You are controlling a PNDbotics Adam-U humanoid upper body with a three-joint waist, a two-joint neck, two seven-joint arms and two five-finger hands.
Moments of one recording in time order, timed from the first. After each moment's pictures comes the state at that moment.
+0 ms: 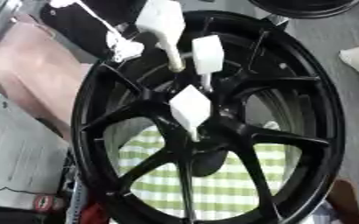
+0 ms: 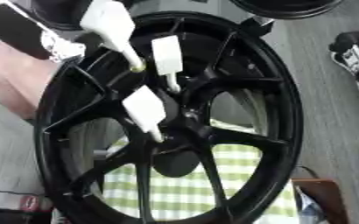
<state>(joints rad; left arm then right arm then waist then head) -1.02 0.75 -0.33 -1.91 -0.21 0.37 -0.74 -0.29 -0.51 -0.09 -1.86 -0.39 0.15 -0.07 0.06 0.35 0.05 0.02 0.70</state>
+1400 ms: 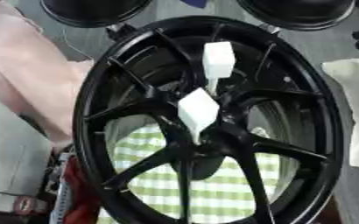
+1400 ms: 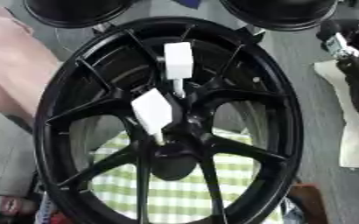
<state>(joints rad) -0.27 1.06 0.30 -1.64 0.06 0.37 -0.14 -0.29 -0.51 -0.14 -1.88 -0.39 0.12 -0.13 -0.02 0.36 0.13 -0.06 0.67</state>
